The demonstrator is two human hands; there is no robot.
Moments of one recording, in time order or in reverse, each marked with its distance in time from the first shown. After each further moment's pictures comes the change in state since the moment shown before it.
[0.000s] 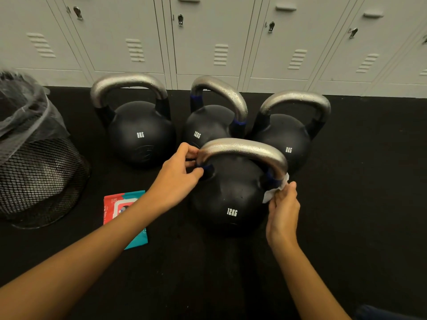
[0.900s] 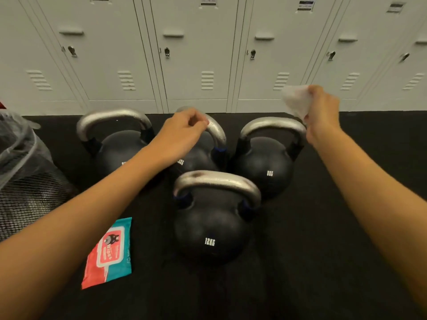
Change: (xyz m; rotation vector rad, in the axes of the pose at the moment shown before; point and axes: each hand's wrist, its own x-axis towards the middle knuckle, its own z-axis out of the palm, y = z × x) left_hand 0.083 0.111 -0.007 0.129 0.070 0.129; right_hand 0.136 -0.216 0.018 -0.085 0.052 -0.278
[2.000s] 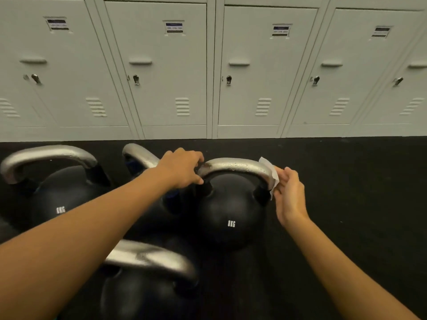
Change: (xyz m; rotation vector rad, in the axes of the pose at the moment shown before) left_hand 0.133 0.017 0.115 0.846 -0.299 -0.015; right_hand 0.096 0.119 -0.061 0.176 -0.227 0.276
